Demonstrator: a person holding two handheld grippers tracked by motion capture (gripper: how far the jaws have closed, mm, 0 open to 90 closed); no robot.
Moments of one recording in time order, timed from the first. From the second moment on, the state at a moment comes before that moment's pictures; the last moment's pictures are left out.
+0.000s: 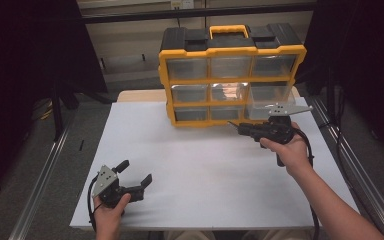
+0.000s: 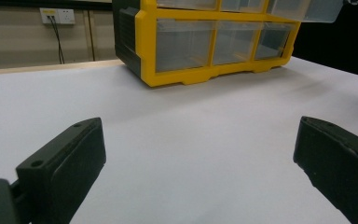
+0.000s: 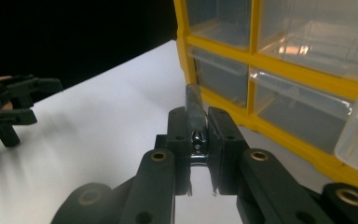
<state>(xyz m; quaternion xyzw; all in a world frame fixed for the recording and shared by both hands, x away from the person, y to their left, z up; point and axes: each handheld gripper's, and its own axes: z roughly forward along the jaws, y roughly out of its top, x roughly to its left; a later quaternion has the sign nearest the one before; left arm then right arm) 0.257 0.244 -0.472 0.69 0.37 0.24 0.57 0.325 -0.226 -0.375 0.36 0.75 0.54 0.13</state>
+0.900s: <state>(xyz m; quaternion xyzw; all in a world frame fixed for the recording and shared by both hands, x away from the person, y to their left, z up) 0.257 0.244 -0.473 0.70 0.36 0.24 0.57 0.326 -0.240 -0.351 0.38 0.70 0.58 0.17</state>
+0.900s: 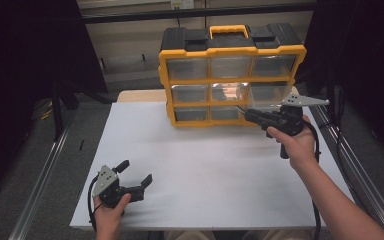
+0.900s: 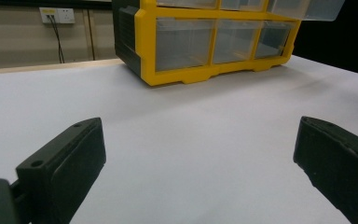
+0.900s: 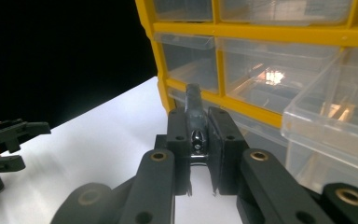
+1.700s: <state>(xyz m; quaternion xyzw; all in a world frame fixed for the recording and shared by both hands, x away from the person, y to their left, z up) 0.257 0.245 -0.472 0.70 0.36 0.24 0.57 0.334 -0.250 -0.338 0.40 0.69 0.58 0.19</state>
